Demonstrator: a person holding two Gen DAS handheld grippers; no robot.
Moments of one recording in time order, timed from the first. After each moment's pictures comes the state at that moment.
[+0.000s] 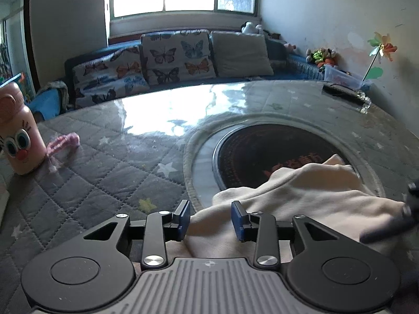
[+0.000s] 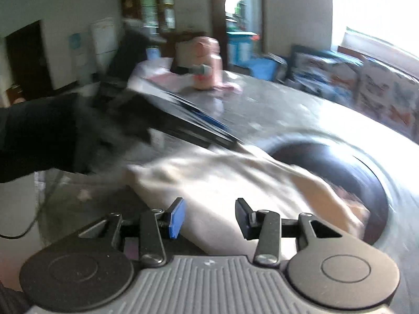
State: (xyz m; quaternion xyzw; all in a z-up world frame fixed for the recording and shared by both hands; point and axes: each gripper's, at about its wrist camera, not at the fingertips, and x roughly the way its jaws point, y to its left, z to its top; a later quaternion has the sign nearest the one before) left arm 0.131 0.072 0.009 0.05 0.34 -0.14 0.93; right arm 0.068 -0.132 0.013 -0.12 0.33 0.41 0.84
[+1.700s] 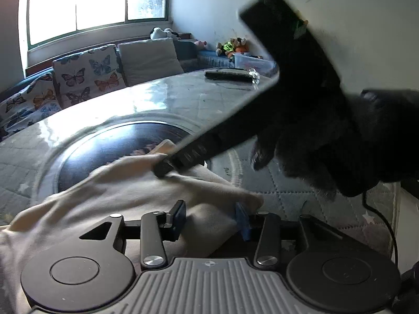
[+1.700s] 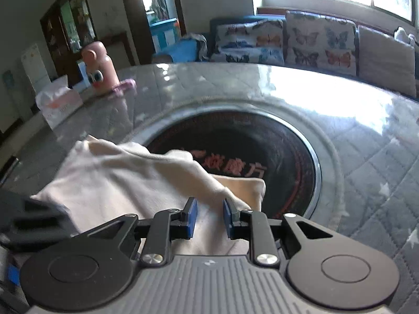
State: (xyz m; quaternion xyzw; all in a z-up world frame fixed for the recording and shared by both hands) left arm 0.060 -0.064 -0.005 0.09 0.31 -0.30 0.90; right arm 0.167 -0.203 -0.013 -0.04 0.40 0.28 0.87
